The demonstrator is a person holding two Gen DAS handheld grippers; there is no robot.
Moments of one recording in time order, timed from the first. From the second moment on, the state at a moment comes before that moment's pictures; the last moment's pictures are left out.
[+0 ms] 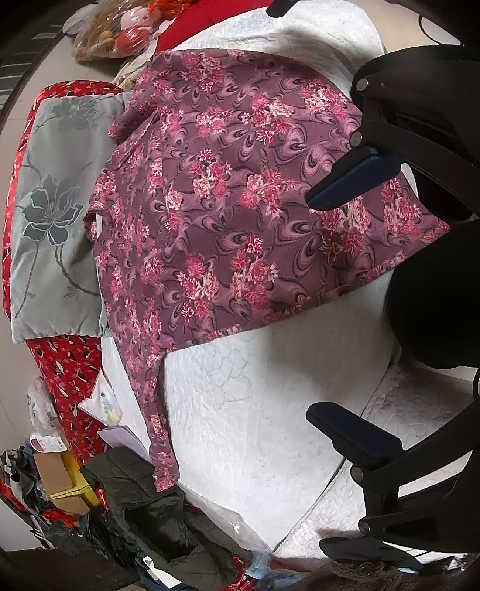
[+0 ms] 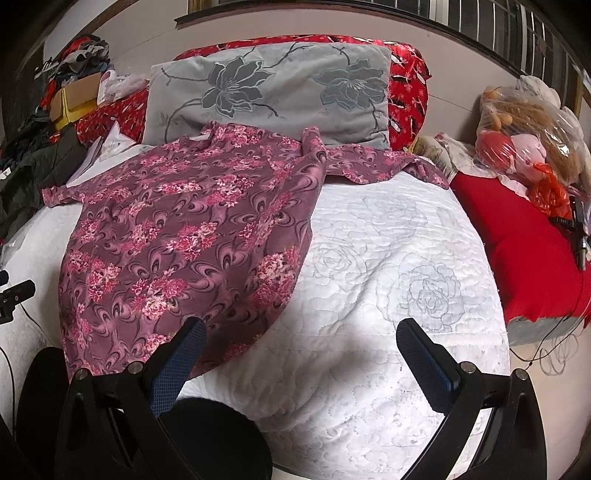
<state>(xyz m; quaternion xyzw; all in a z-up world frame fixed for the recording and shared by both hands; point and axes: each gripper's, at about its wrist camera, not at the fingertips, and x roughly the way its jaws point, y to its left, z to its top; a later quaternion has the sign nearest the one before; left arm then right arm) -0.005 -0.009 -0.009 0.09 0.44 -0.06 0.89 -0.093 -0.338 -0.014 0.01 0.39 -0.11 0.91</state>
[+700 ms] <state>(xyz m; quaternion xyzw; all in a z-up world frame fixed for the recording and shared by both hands) 0.009 -0.006 -0.022 0.07 0.46 -0.06 0.88 -0.081 -0.337 -0.019 0.01 0.41 -0.11 0.91</state>
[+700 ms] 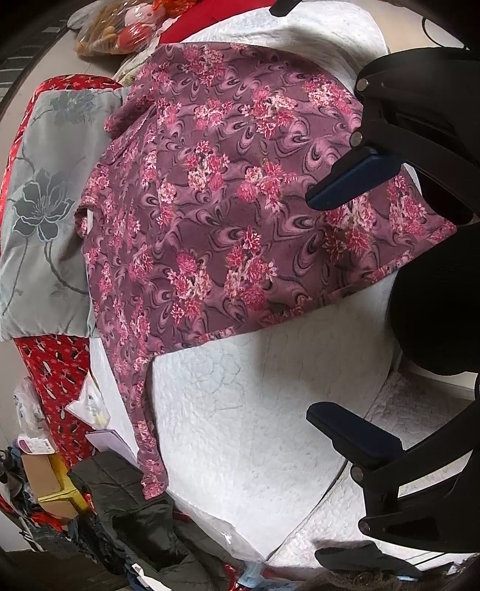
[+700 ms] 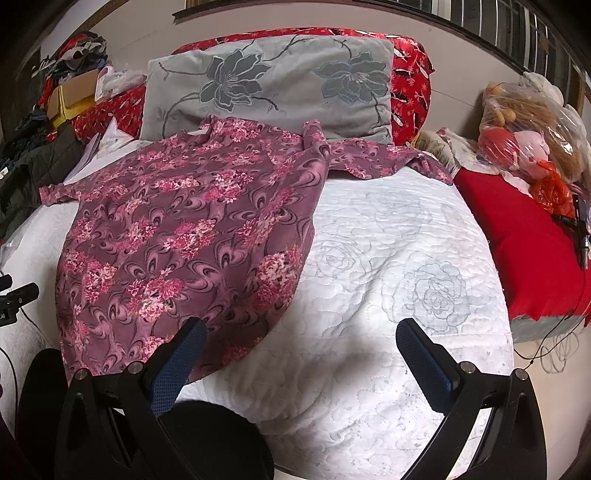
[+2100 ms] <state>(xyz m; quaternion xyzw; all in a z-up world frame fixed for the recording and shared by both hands) 0.027 0.071 0.000 -0.15 0.60 -0.15 0.77 -0.106 -0.373 -0.027 0.22 0.49 0.06 0.84</state>
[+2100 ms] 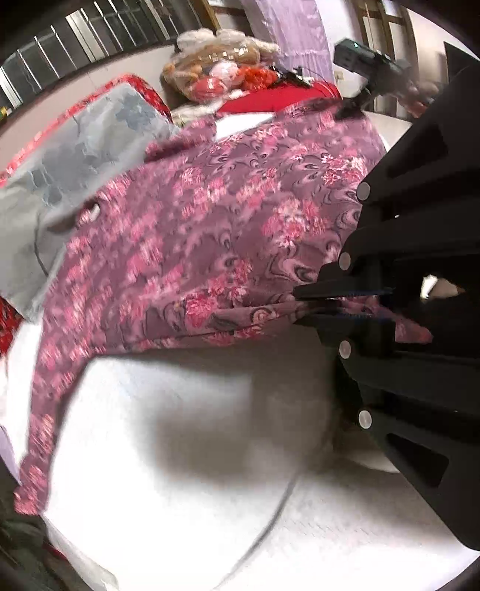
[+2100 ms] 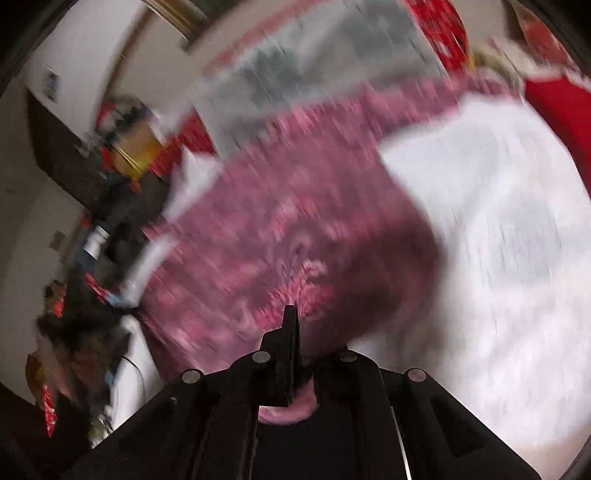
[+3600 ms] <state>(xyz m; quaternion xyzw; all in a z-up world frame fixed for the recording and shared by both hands) 0.014 0.051 -0.059 -0.09 0.68 -0.13 0.72 -0.114 -0.433 -0.060 0.23 0.46 -0.02 0.86</state>
